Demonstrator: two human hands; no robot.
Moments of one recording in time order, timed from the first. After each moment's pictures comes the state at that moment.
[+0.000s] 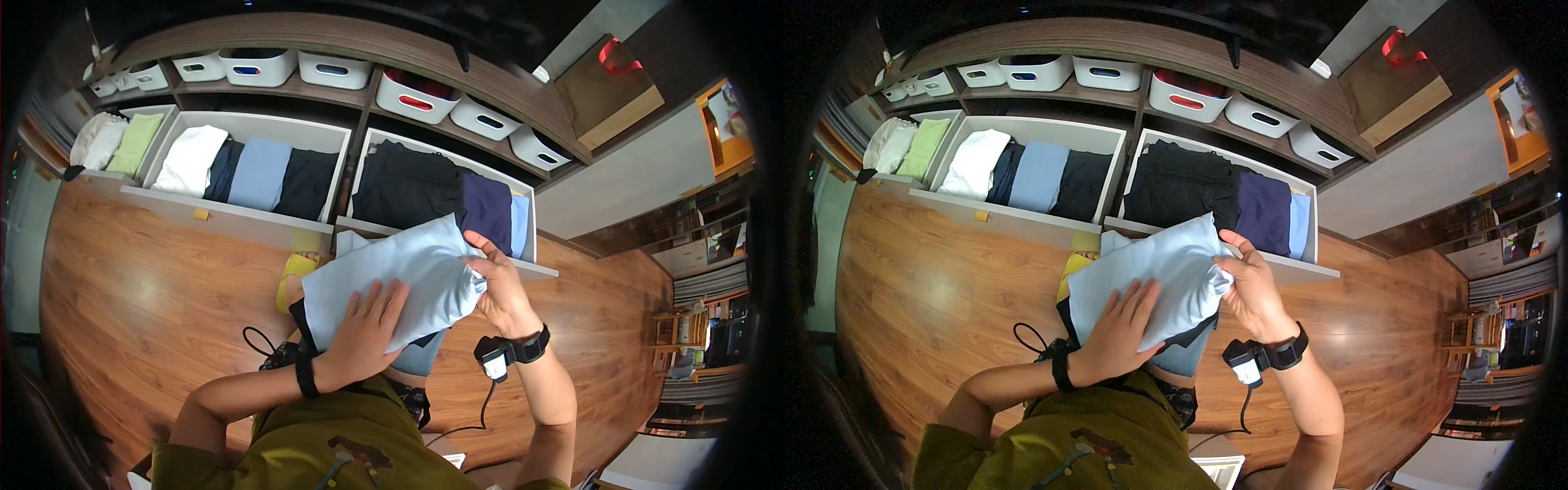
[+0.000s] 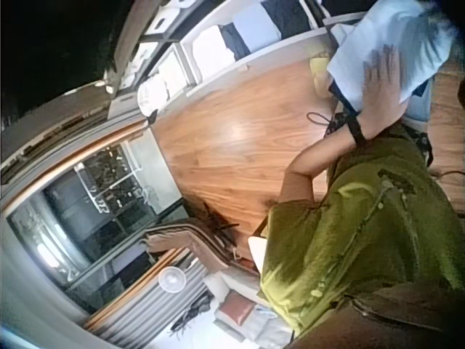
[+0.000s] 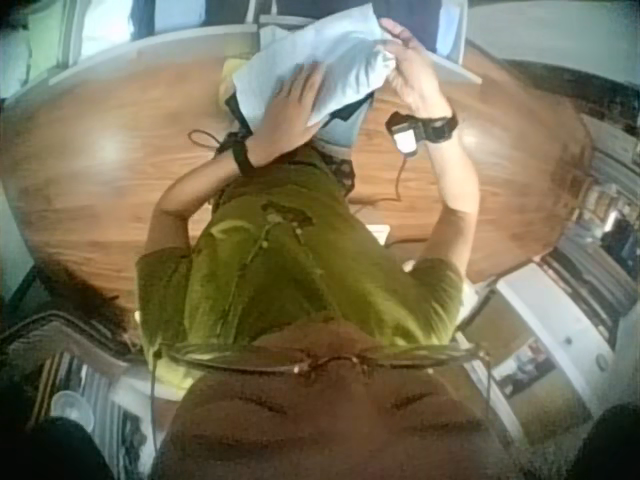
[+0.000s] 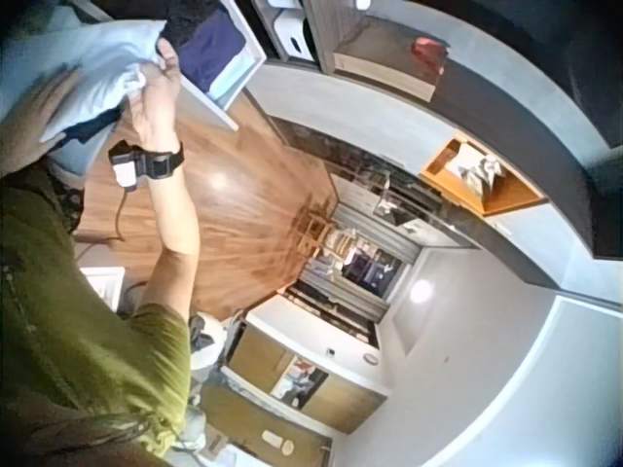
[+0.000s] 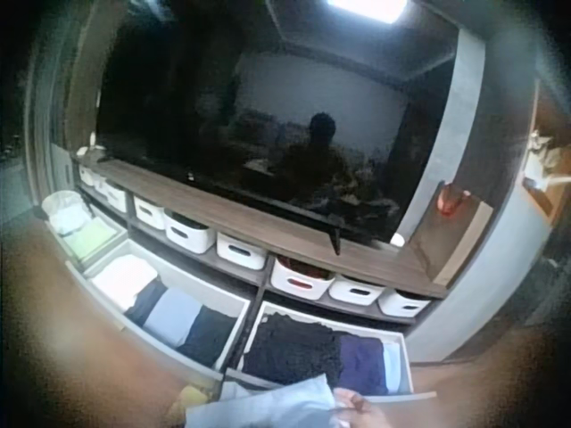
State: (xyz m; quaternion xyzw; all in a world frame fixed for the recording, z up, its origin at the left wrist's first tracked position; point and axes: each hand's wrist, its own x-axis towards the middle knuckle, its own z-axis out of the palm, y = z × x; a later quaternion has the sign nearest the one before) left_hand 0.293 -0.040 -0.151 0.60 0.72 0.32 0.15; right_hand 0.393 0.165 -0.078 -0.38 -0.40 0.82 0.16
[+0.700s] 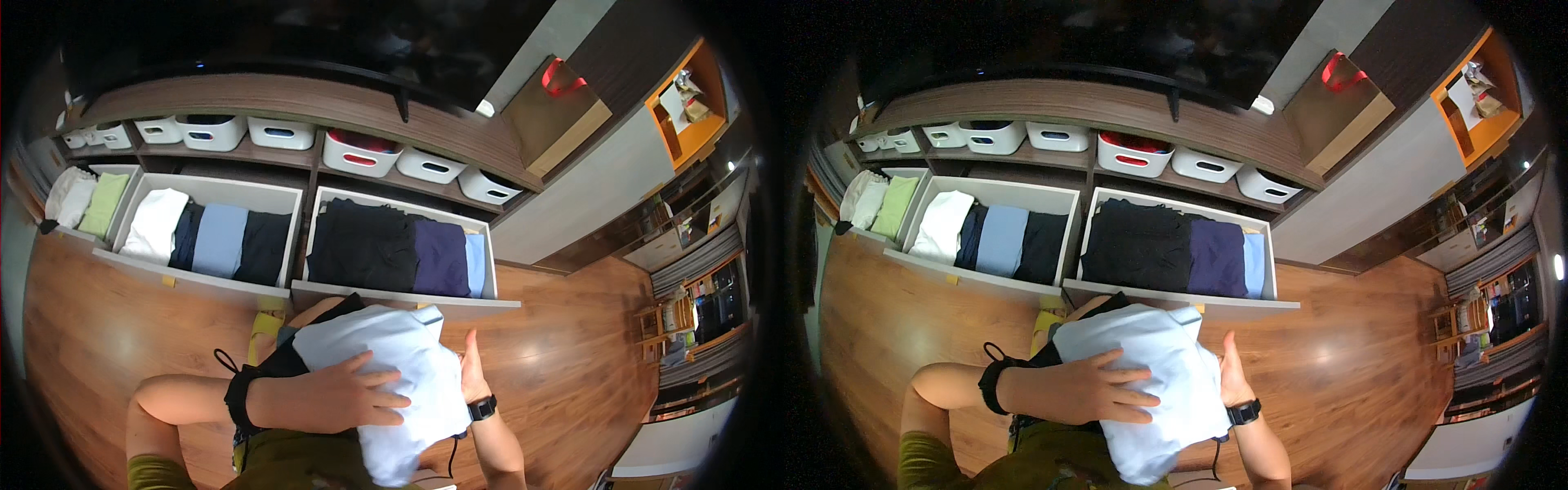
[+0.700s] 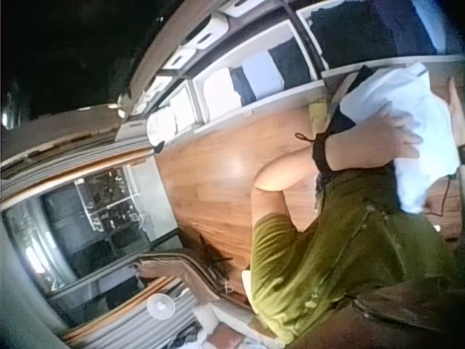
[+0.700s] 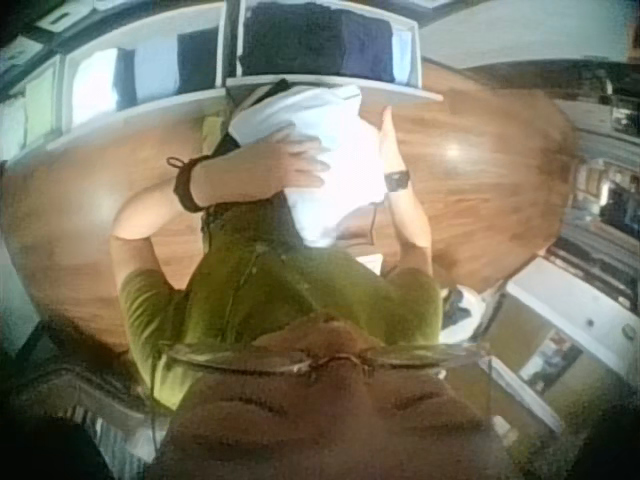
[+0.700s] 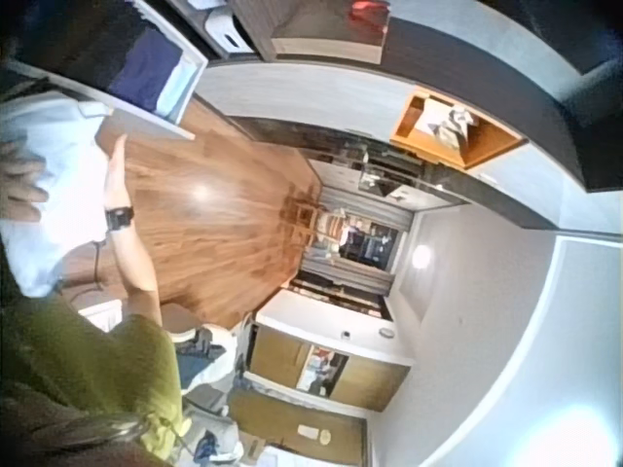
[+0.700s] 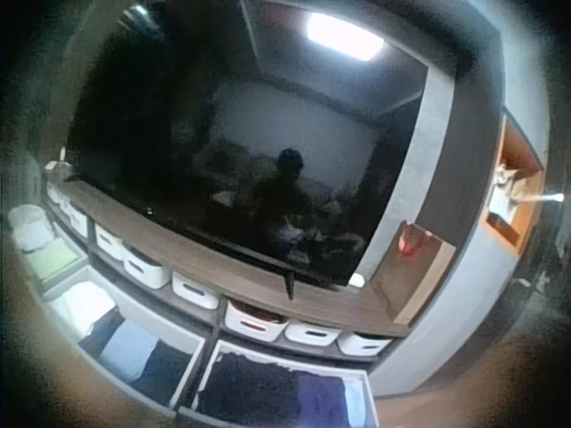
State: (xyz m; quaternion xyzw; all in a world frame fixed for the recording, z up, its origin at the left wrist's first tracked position) left_hand 0.239 -0.004 -0.051 0.90 0.34 0.16 0.23; right_hand 0.495 0.170 -0.149 -0.18 -0.10 0.98 0.04
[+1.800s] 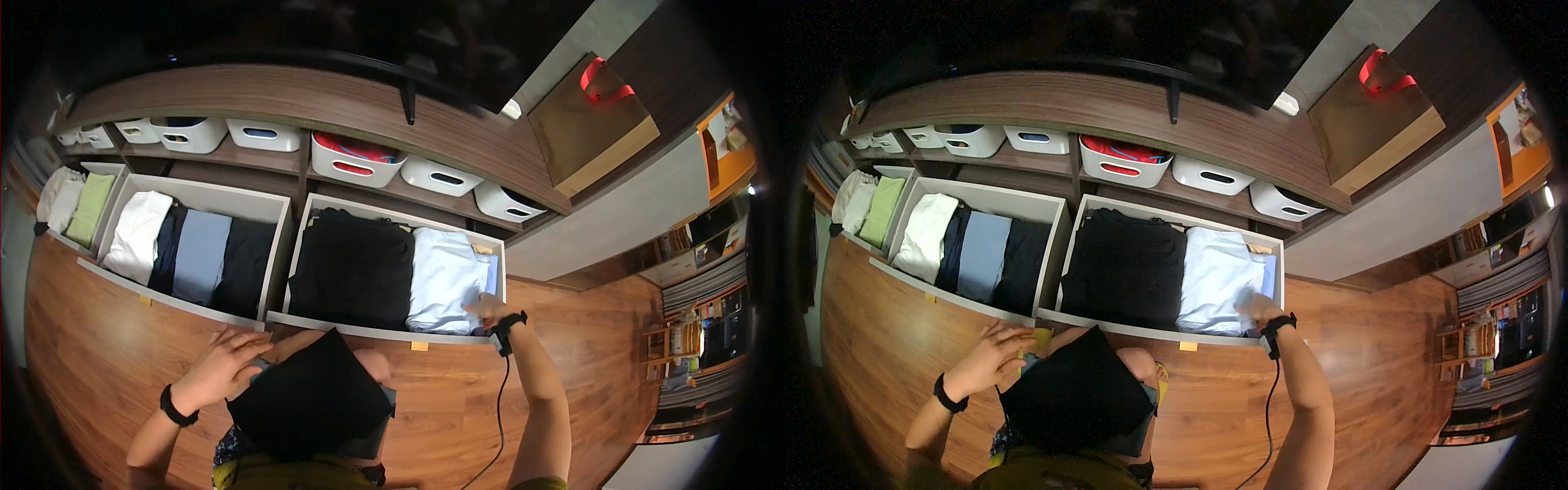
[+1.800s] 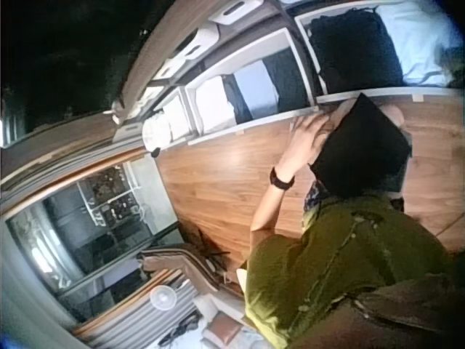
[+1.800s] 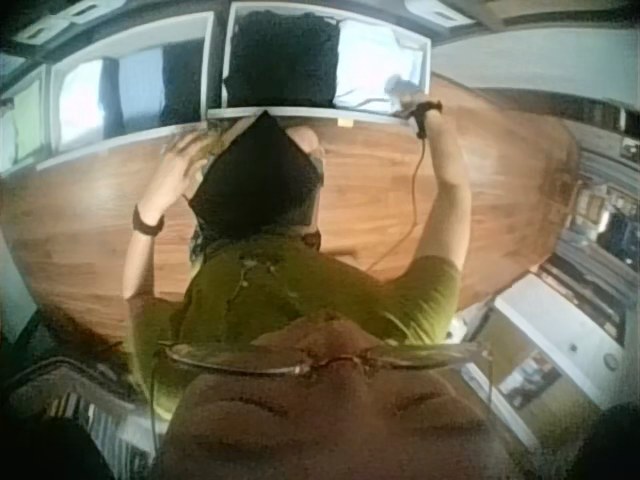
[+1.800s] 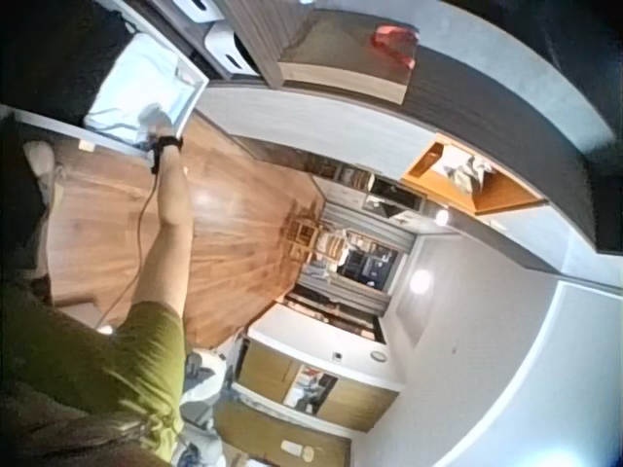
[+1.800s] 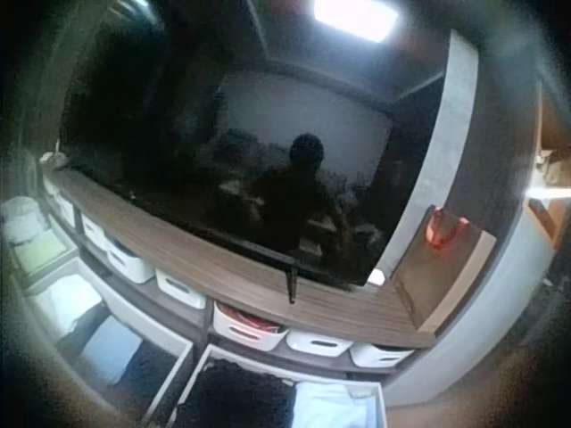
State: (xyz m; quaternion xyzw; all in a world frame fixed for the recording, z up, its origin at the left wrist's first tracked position) left_hand 0.140 -0.006 -0.145 0.58 0.74 0.21 0.26; right_hand 0.441 0.469 -0.228 -0.53 -0.71 0.36 -0.29
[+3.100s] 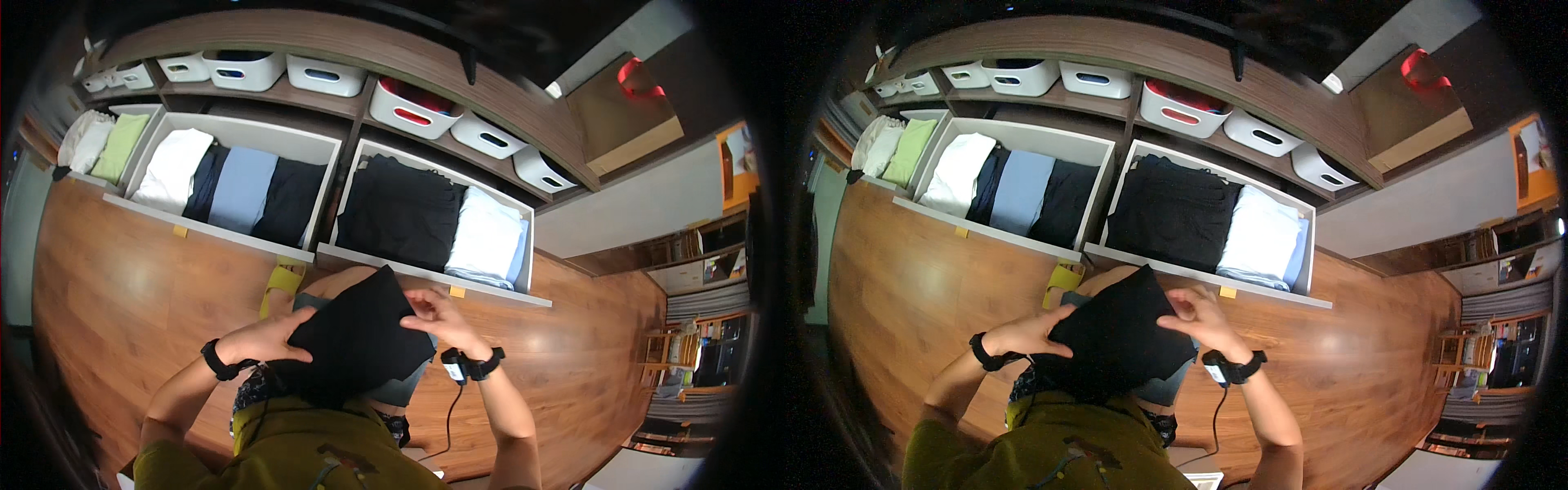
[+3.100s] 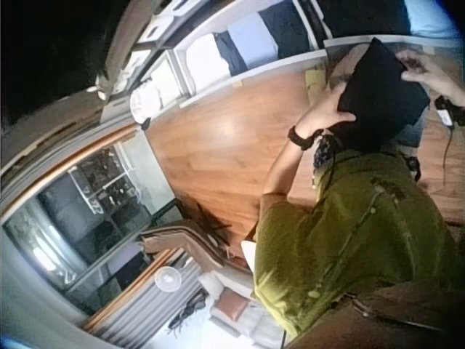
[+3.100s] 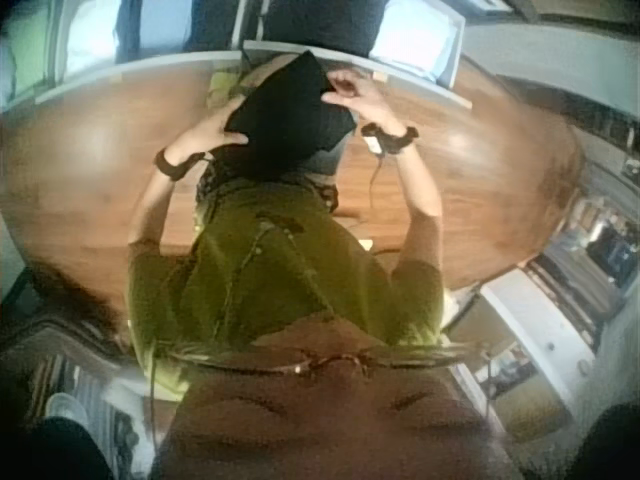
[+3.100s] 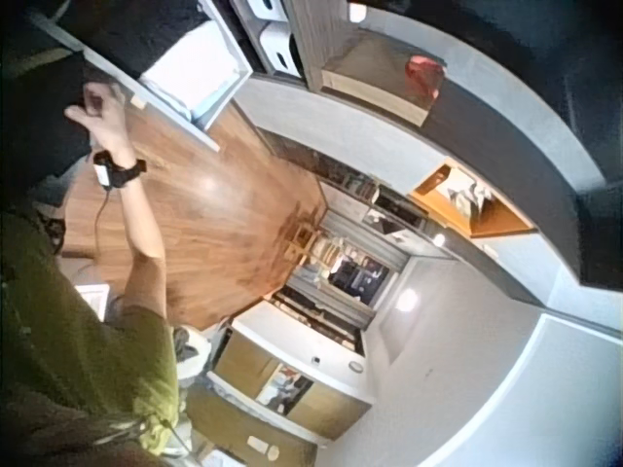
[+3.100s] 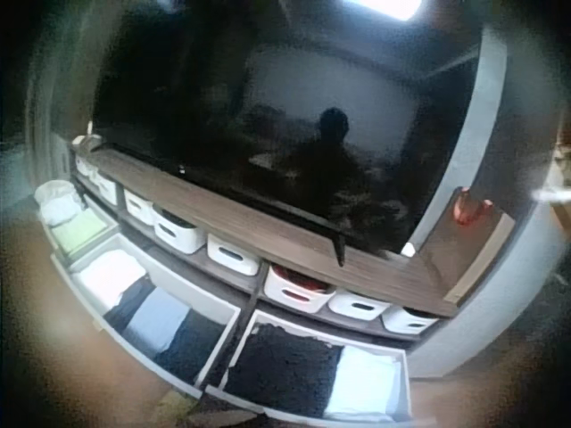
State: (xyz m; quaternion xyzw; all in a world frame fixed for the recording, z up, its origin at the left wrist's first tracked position) left_hand 0.165 -0.059 -0.186 0.55 0.62 0.33 0.44; right_hand 0.391 0.211 -0.189 -0.25 -0.81 0.53 -0.05
